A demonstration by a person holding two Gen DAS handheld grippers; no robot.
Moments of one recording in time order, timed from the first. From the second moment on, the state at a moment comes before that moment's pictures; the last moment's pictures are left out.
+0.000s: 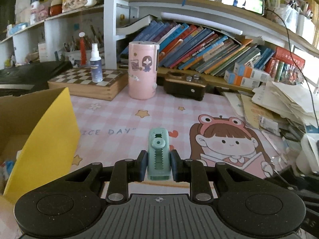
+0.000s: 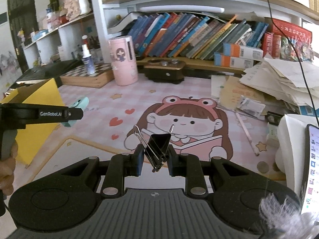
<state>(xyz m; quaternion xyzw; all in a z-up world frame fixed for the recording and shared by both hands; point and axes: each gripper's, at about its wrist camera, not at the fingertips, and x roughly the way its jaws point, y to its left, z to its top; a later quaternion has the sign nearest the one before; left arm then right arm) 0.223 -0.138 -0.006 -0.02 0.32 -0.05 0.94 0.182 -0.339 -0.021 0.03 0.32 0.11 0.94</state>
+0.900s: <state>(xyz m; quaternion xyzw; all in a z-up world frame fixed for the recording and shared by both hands) 0.148 -0.106 0.010 -0.03 0.32 -0.01 0.95 0.165 -0.293 -0.013 0.00 0.32 0.21 0.92</state>
